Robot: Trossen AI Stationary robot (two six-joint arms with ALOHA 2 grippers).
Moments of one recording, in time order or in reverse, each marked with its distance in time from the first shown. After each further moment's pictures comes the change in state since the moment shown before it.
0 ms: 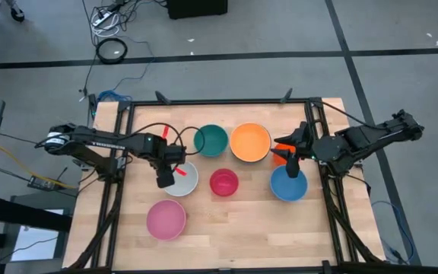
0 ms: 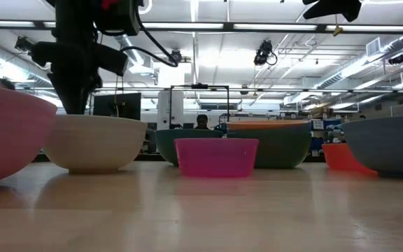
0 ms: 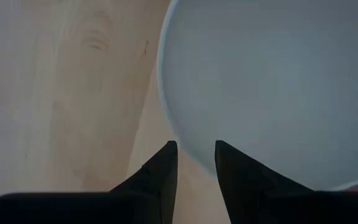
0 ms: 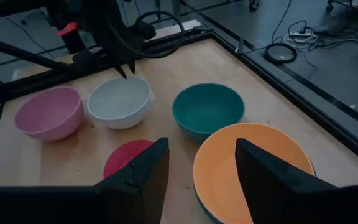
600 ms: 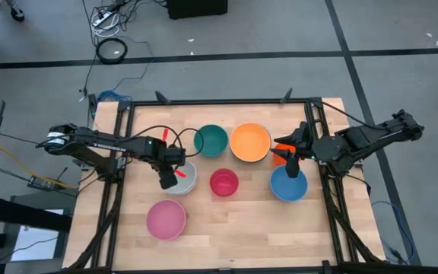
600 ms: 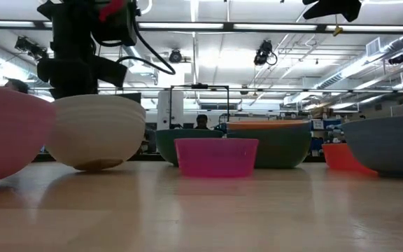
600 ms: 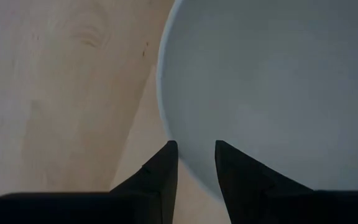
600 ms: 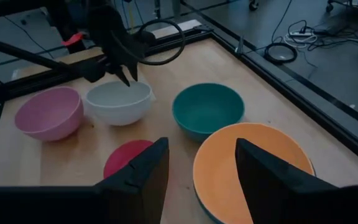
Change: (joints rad) left arm 0.000 0.000 -0.092 0.128 -0.007 -0.086; right arm 0.000 0.000 0.000 -0.001 -0.001 0.000
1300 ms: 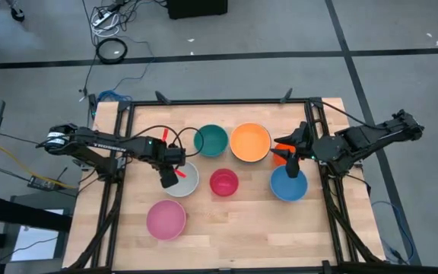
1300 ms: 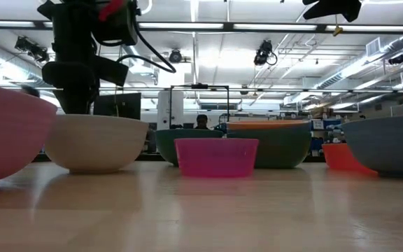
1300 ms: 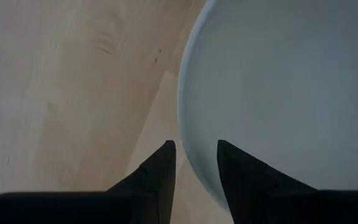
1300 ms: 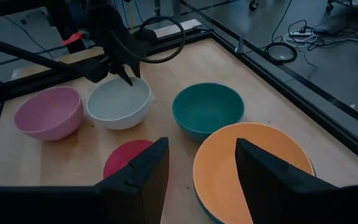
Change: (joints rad) left arm 0.000 0.000 0.000 0.011 -0.039 -0.012; right arm 0.000 0.000 0.000 -0.001 -0.001 0.000
